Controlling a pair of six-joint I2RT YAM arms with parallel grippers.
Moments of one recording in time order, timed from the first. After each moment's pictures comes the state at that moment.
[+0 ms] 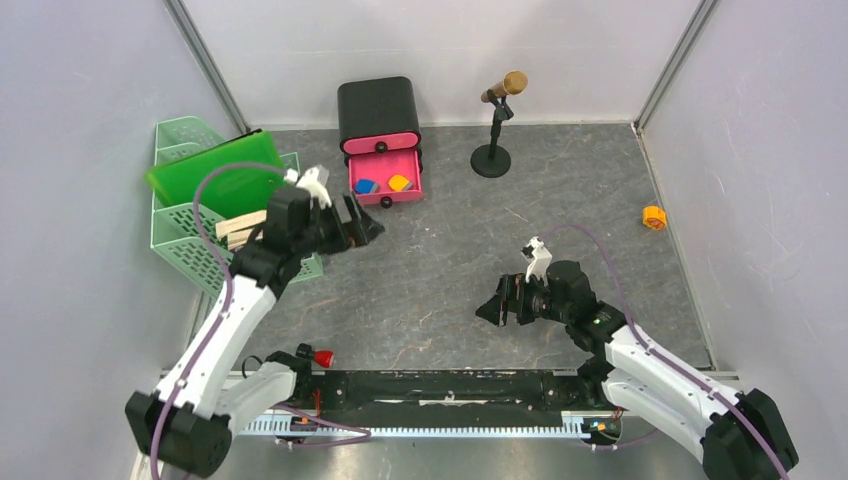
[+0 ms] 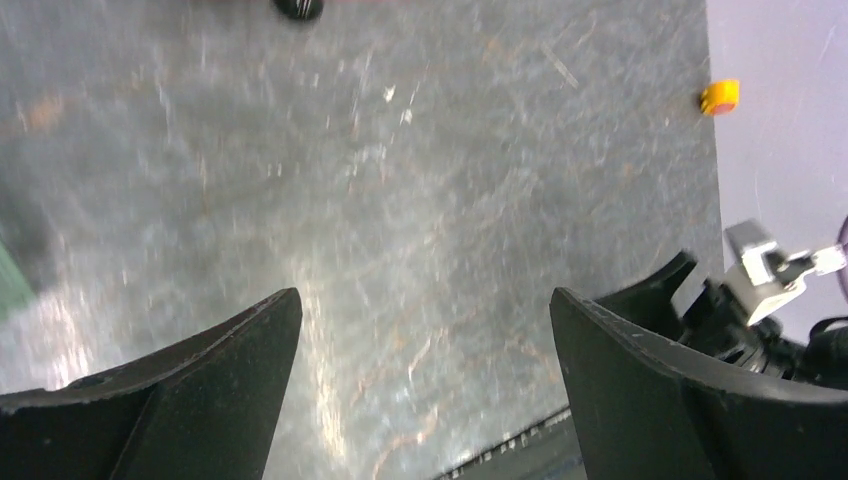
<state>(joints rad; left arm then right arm) -0.31 1.03 0.98 -0.49 0.22 -0.52 0.58 0.79 0.26 -0.06 -0.36 0.58</state>
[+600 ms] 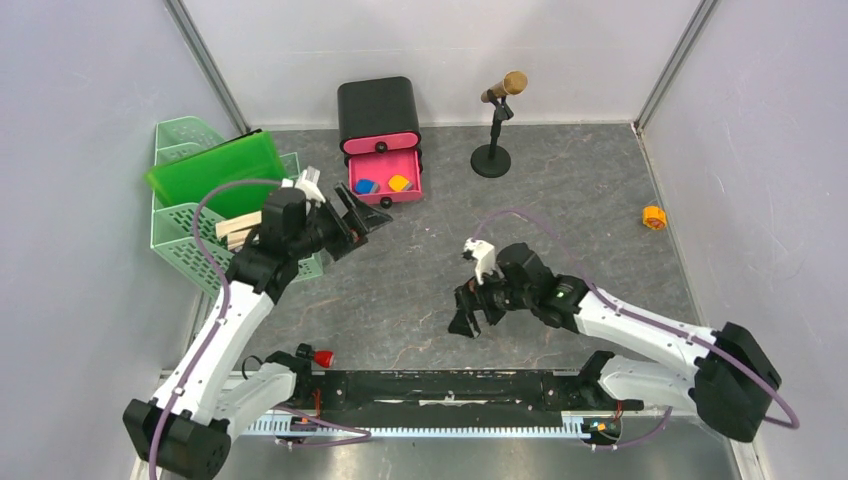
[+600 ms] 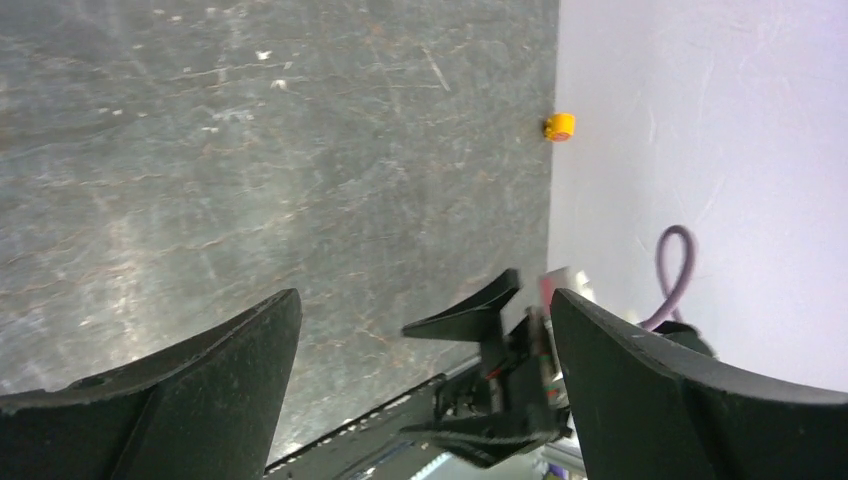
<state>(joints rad) -0.31 0.90 0.87 -0.45 0.32 -0.90 0.80 1.08 0.57 -0.21 -0.39 0.32</state>
